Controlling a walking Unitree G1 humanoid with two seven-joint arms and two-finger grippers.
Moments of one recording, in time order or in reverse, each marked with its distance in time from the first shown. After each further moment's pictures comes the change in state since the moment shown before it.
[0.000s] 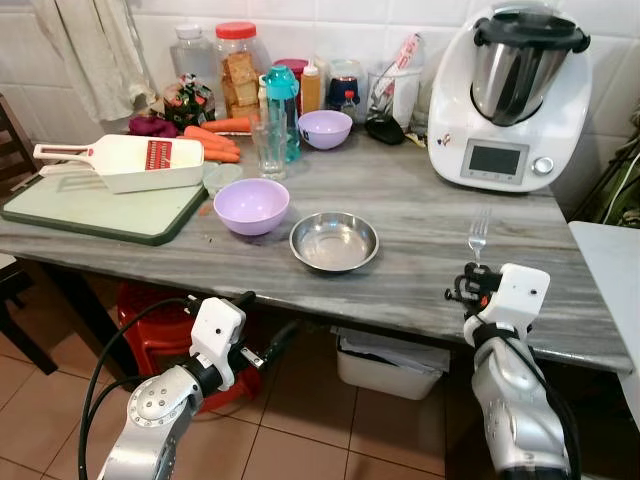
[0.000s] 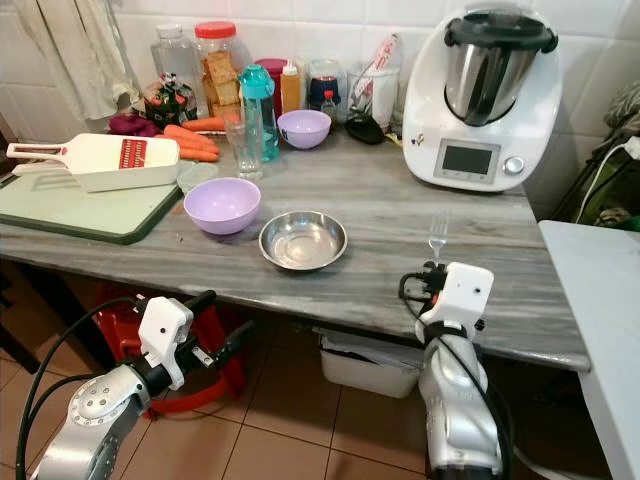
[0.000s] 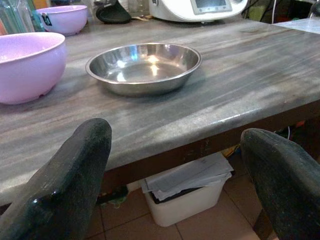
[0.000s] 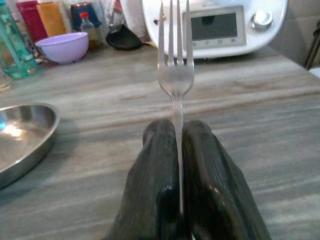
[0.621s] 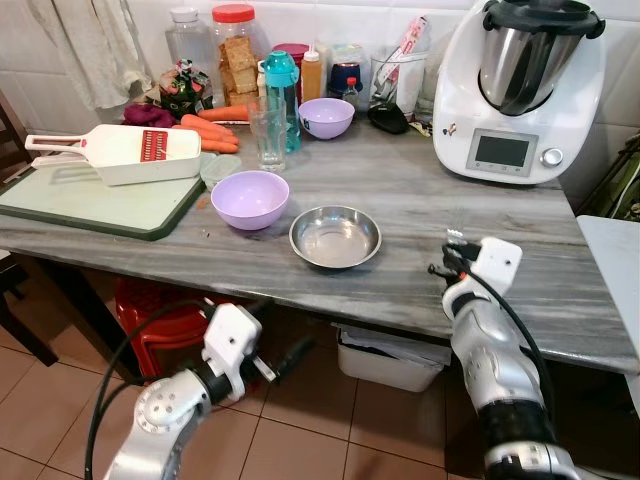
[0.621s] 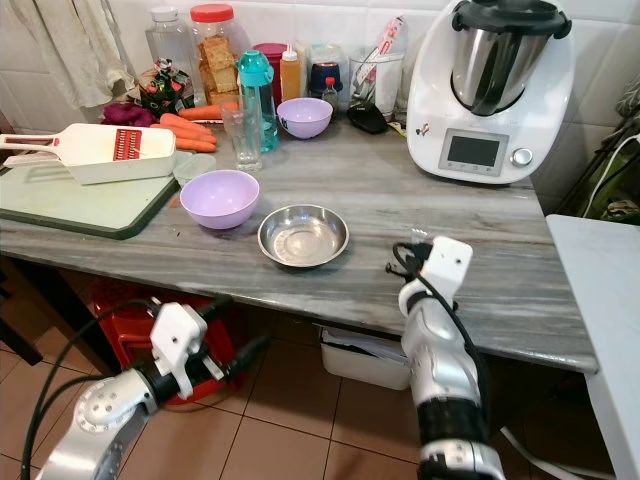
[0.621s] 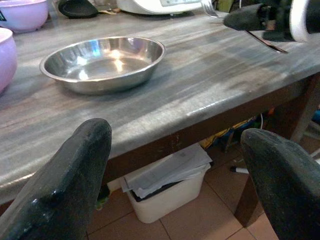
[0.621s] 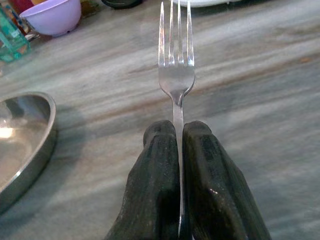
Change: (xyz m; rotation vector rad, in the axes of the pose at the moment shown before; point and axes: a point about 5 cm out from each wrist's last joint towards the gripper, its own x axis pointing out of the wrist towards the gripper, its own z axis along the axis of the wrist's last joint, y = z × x) left arm 0.000 -0.020 0.002 0.028 -0.004 -0.114; right arm 0.042 0.023 0.000 0.135 0.155 -0.005
